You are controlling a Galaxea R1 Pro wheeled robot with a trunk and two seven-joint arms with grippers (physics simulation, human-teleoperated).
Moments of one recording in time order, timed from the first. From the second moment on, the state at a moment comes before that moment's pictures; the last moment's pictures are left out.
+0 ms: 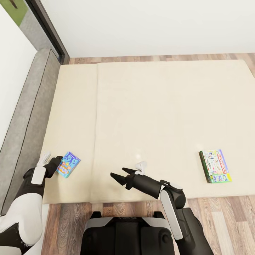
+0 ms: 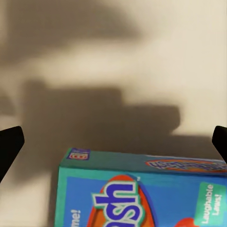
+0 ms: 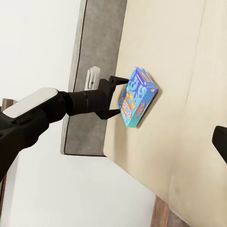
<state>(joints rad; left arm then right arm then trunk) -0.87 0.11 0.67 -0.74 0.52 0.45 0.16 -0.38 0.17 0.15 -1.55 -0.28 0.67 0.70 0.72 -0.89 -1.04</state>
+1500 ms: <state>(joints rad) -0.87 0.11 0.67 -0.75 0.49 0.45 0.16 -0.37 0.17 0.20 -1.55 -0.28 0.67 0.70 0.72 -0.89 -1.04</state>
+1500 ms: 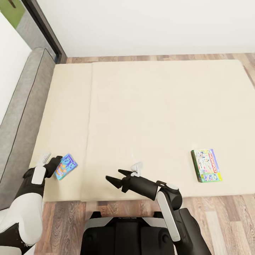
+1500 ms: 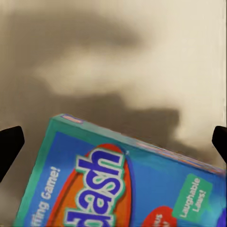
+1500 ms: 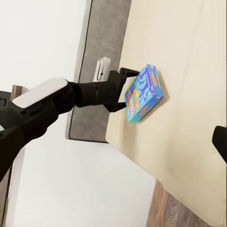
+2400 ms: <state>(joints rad) -0.87 0.10 0.67 -0.76 0.50 0.45 0.16 -0.38 0.17 0.20 -1.55 -0.28 0.67 0.70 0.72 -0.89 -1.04</state>
